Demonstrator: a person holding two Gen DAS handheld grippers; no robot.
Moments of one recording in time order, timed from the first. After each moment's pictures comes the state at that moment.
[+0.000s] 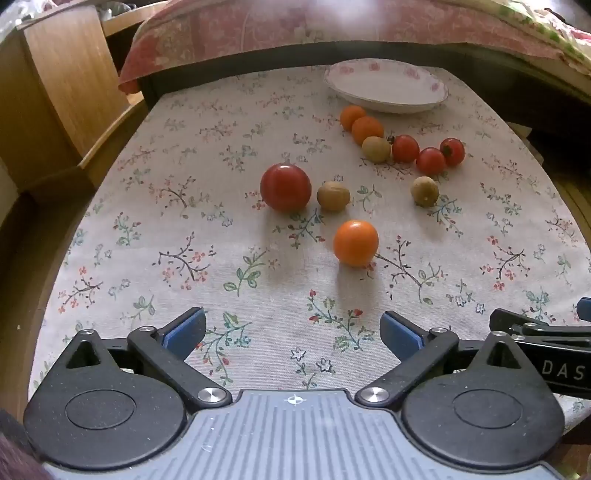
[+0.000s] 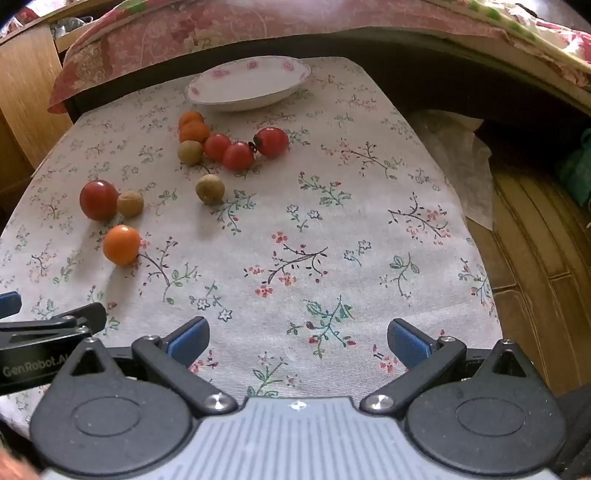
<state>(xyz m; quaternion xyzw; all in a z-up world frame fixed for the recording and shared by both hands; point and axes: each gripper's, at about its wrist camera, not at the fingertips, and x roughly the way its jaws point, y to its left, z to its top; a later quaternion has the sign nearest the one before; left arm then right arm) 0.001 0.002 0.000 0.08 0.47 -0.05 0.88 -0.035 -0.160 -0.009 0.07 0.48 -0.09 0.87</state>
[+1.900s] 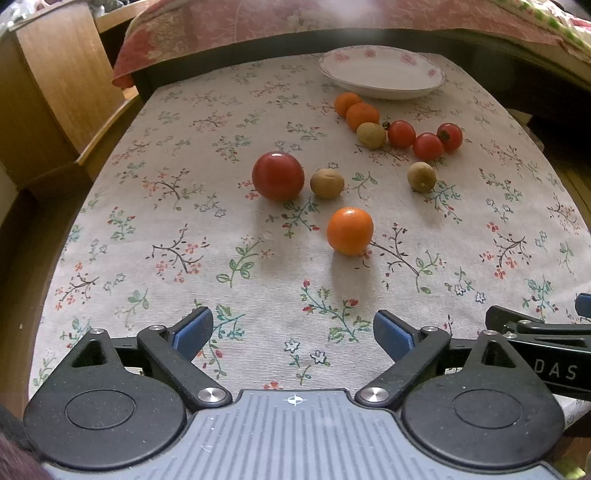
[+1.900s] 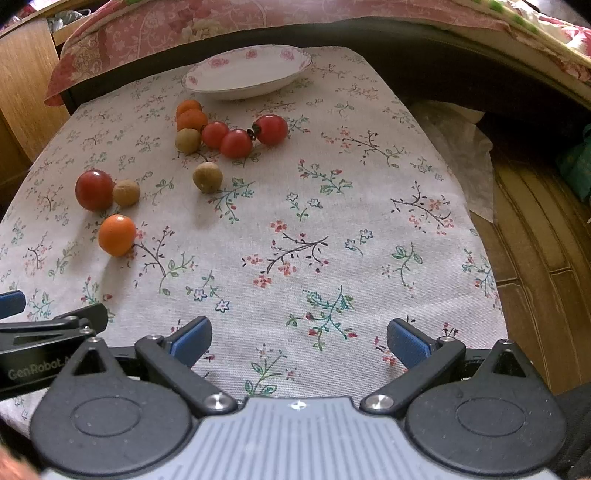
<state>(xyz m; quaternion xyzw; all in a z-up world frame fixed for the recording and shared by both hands) -0.002 -0.003 -0.007 0.10 0.48 -0.04 0.87 -0.033 -0.160 -0.015 0.07 0.49 -0.09 0.87</state>
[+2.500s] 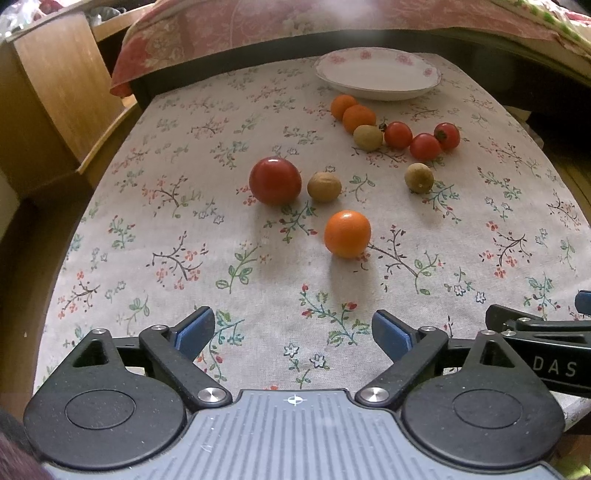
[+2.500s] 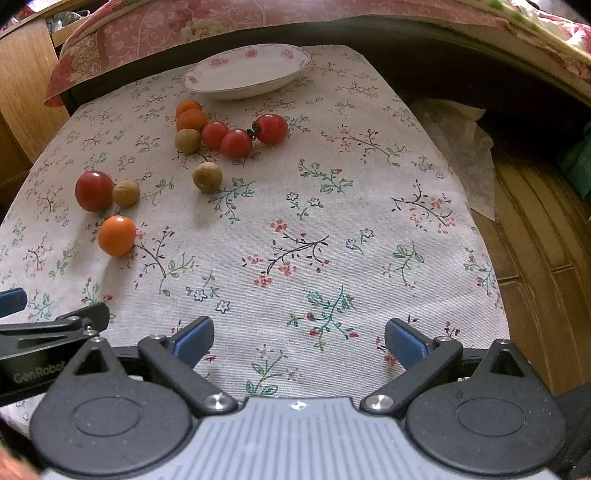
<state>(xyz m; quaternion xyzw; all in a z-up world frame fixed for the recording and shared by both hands) 0.000 -0.007 -0.005 0.11 0.47 -0.05 0.87 -0.032 -0.160 -0.015 0.07 0.49 -0.09 0.86</state>
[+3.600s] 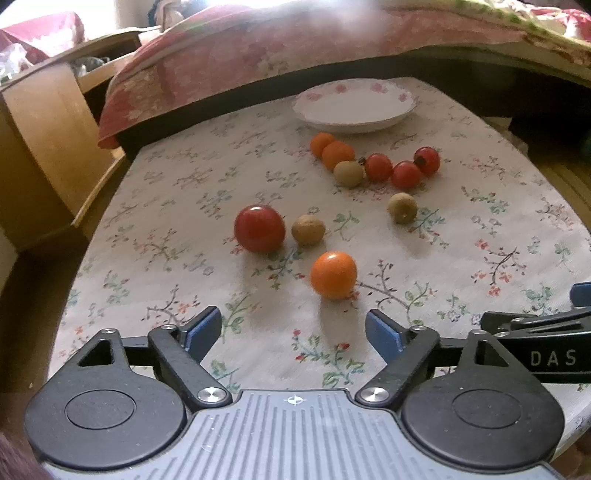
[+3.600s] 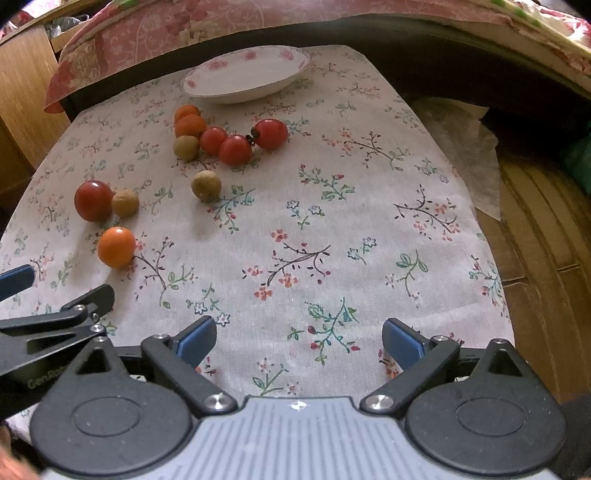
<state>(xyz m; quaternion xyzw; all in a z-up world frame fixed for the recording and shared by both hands) 0.002 -0.018 -0.004 0.15 0.40 -0.08 0.90 -0.024 -0.166 -0.016 0.08 0.49 -0.08 0.86</state>
